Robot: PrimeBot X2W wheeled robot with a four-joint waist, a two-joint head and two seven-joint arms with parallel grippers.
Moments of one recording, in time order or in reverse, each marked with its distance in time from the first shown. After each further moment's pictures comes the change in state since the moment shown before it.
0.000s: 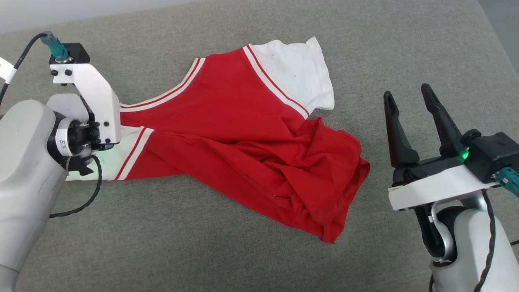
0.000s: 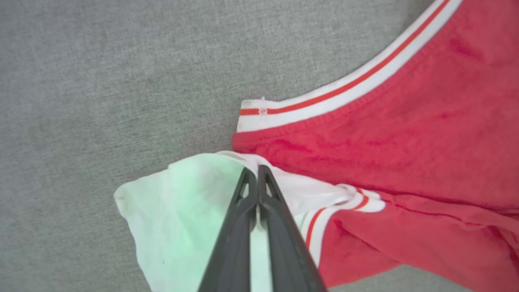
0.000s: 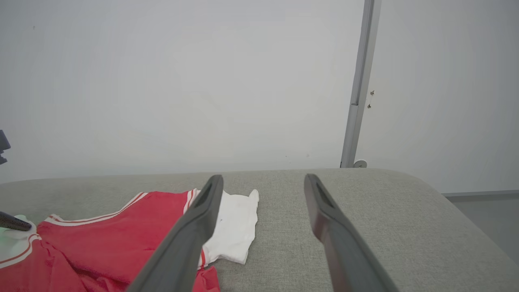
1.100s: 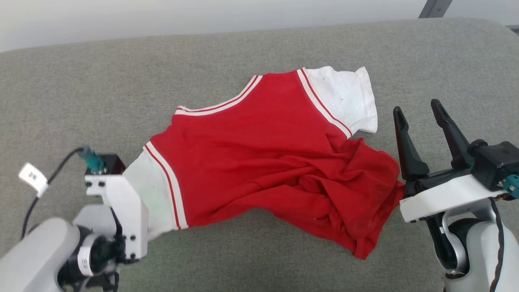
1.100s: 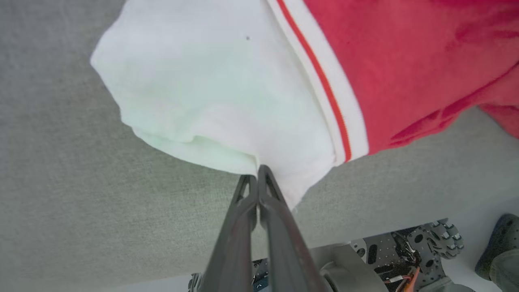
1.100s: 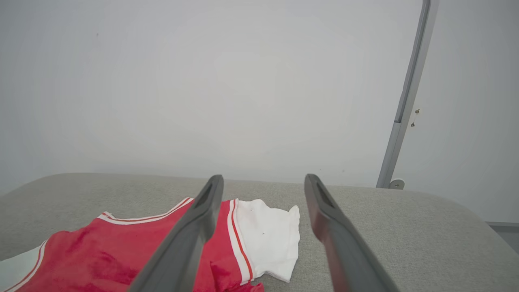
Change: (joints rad) left arm 0.491 0.194 0.016 -0.670 -0.109 0.277 0.070; right arm 0.061 -0.030 -0.028 -0.046 -0.017 0.000 0.069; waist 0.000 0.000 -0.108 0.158
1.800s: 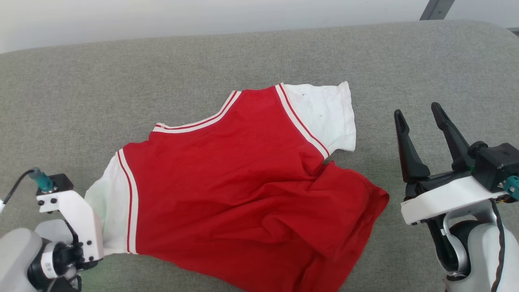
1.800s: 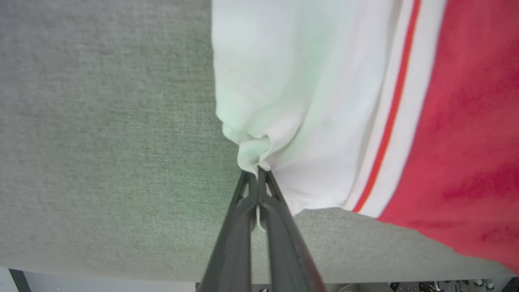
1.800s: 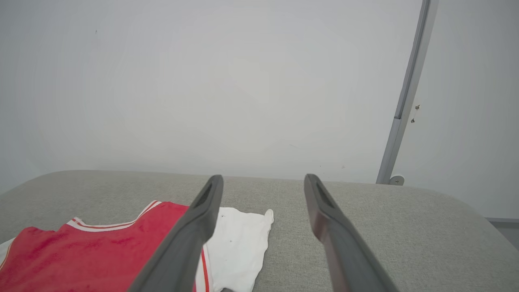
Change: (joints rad) left arm 0.069 0.007 0.056 0.336 -0.045 -0.102 -0.142; right arm 0.010 -0.003 -0.002 -0.002 0.006 0.000 0.012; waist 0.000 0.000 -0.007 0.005
